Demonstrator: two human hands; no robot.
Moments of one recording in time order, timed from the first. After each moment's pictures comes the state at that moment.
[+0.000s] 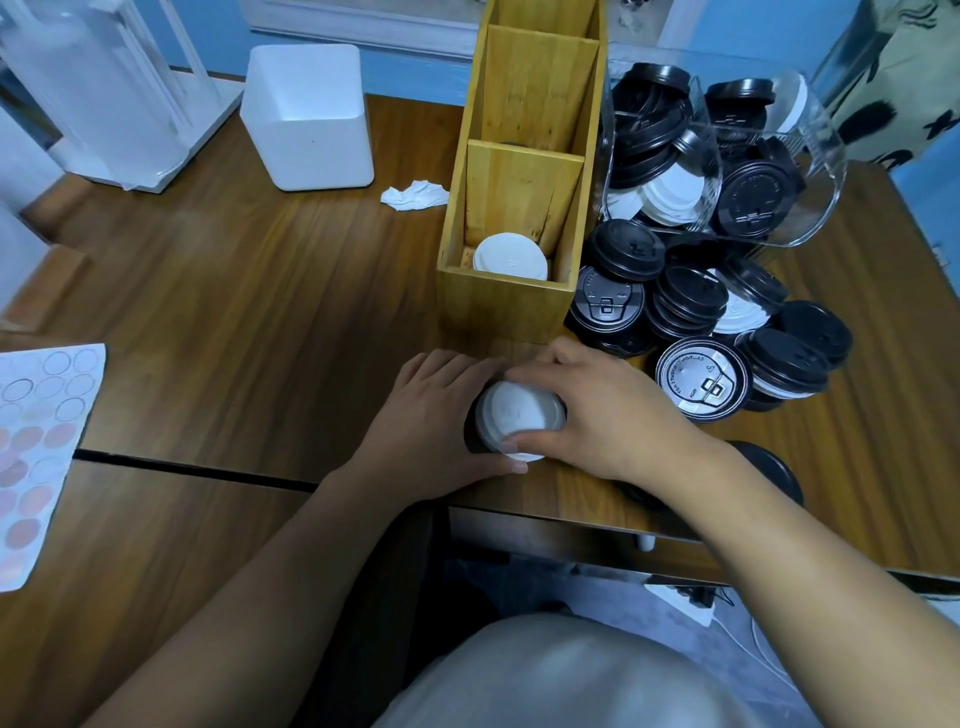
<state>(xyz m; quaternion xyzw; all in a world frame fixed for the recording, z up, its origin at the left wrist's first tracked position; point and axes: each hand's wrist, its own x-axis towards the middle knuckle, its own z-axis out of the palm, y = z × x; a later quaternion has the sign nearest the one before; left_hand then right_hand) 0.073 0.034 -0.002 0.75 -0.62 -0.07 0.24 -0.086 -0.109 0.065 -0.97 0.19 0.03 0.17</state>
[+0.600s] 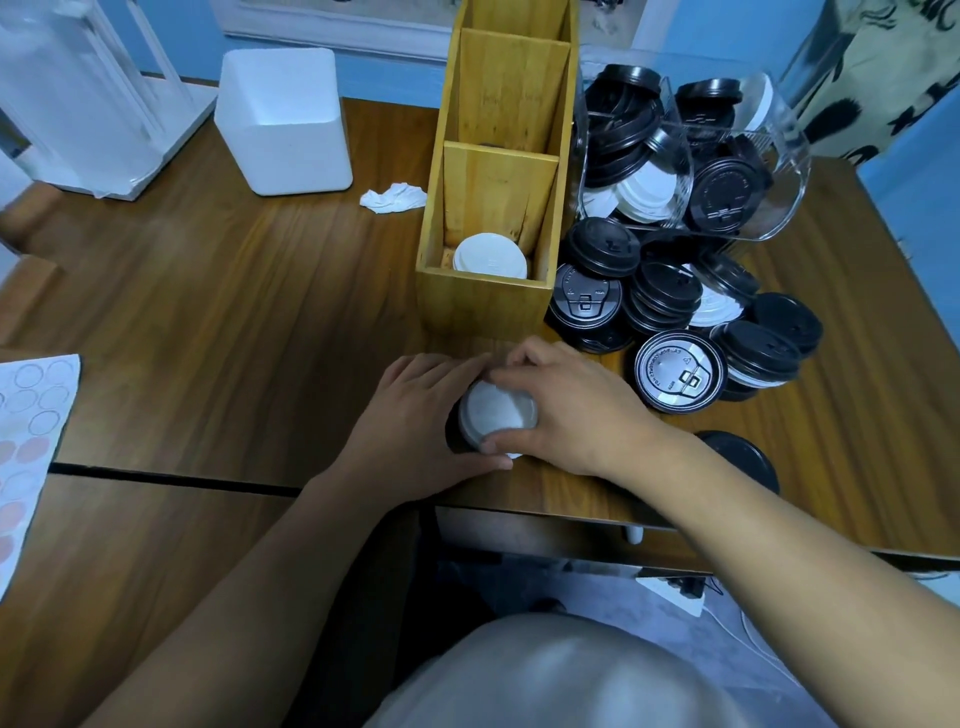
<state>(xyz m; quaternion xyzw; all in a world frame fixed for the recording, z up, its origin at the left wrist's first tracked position) 0.073 0.036 -0.003 0.73 -0.63 -0.06 0.27 -0.080 -0.105 0.060 -0.96 0.20 0.06 0.17</state>
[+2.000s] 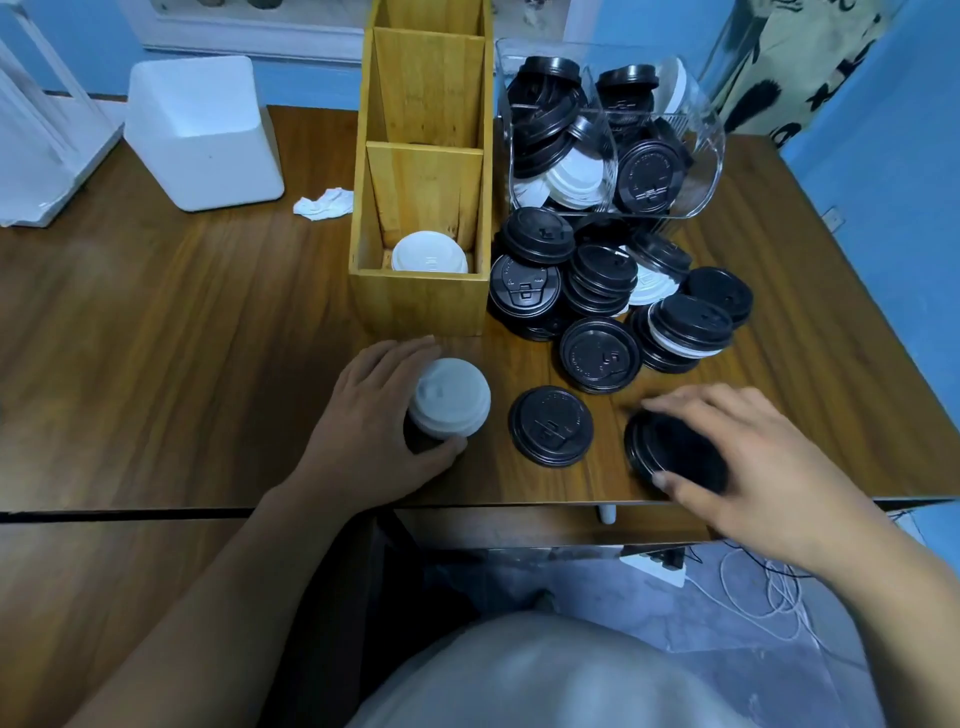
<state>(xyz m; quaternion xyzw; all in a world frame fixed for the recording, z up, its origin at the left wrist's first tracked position) 0.068 0.032 -0.002 0.72 -0.63 -0.05 0.29 -0.264 -0.119 0.070 -0.93 0.35 -0.03 0.14</state>
